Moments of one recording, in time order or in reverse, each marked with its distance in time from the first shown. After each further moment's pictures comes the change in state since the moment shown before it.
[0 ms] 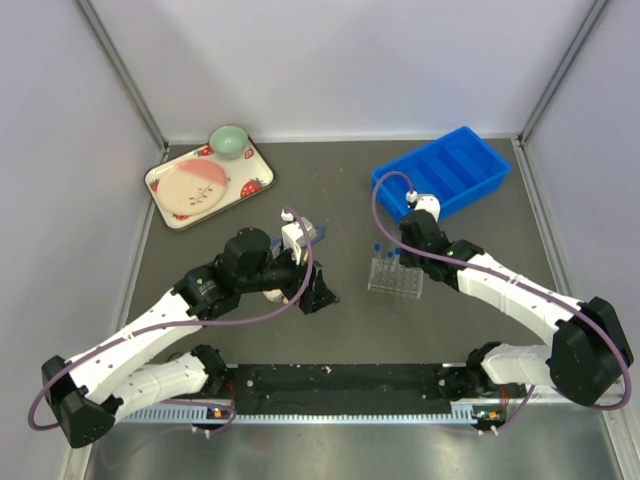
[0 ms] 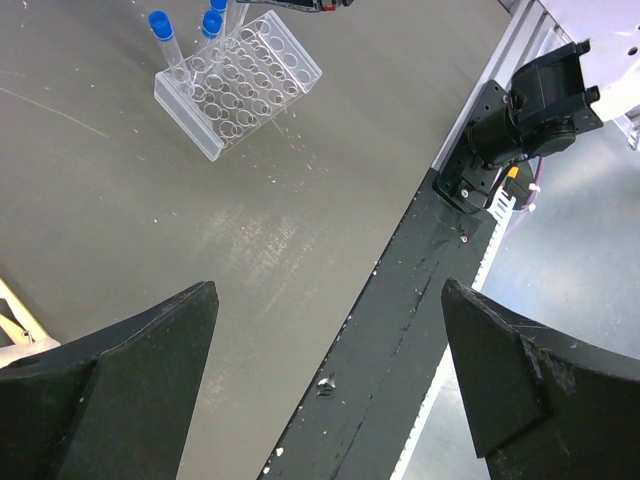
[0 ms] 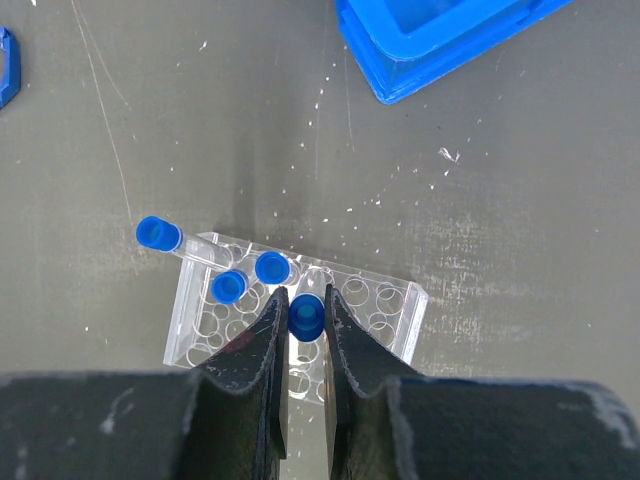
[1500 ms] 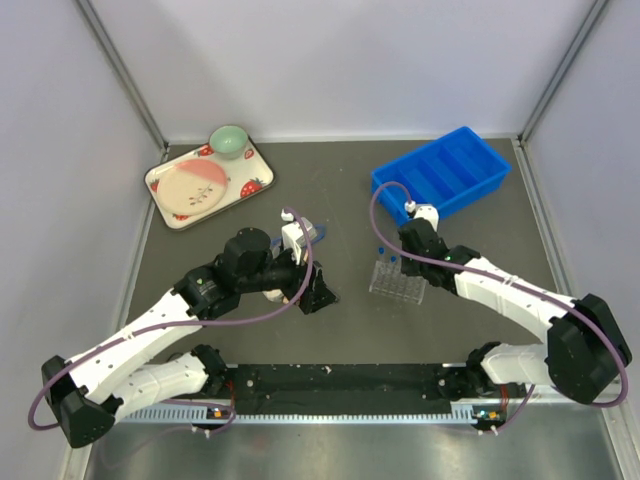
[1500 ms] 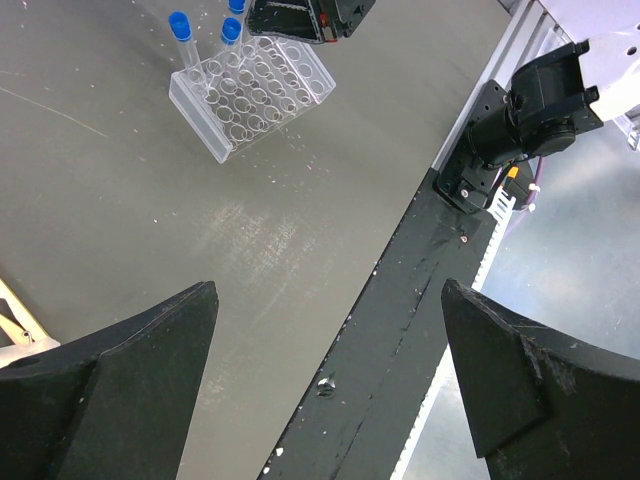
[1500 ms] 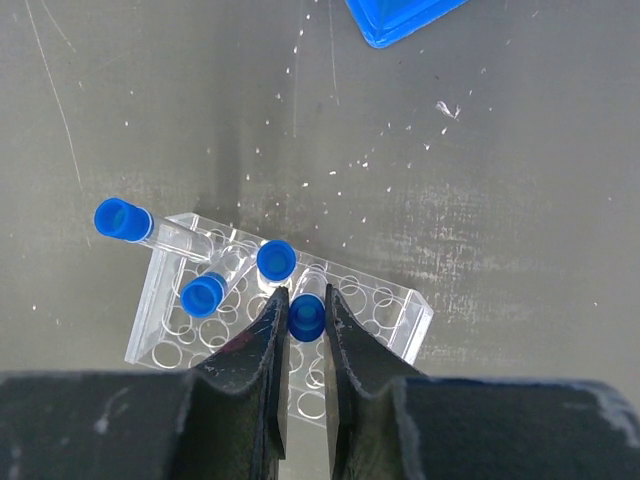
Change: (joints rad) left arm 0.000 0.000 0.000 0.000 0.000 0.000; right arm 0.000 0.011 -0.065 0.007 -0.014 -0.003
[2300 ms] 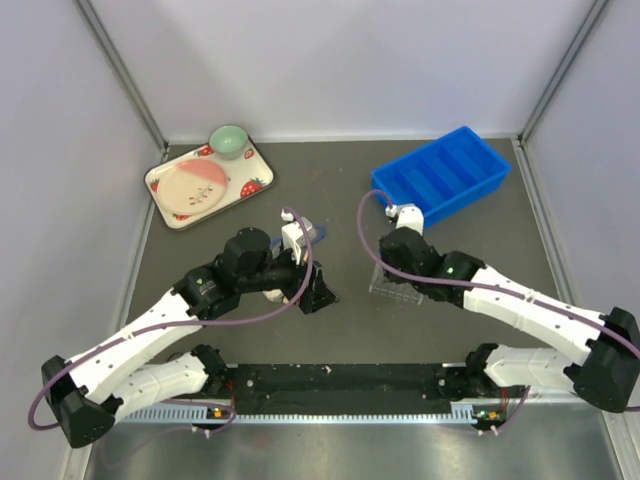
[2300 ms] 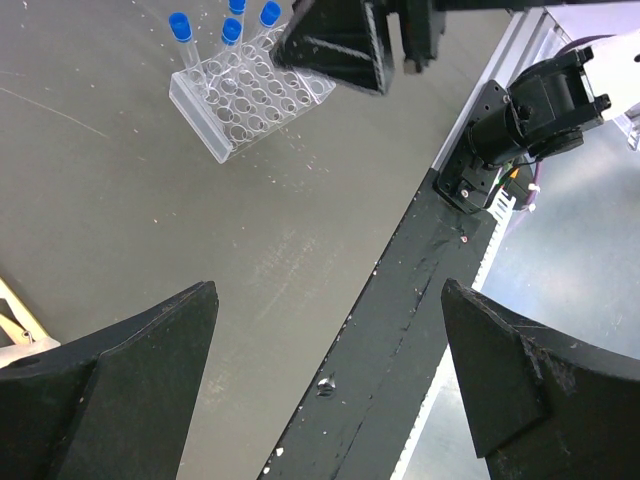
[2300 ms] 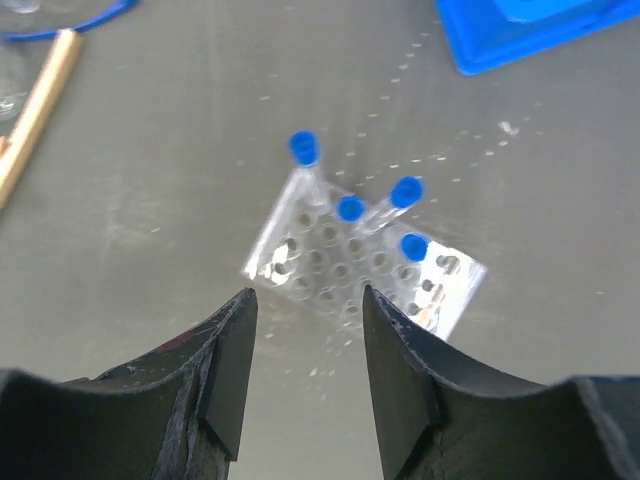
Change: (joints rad) left arm 0.000 0.000 0.000 0.000 0.000 0.000; right arm 0.224 -0.106 0.119 -0.180 0.116 0.015
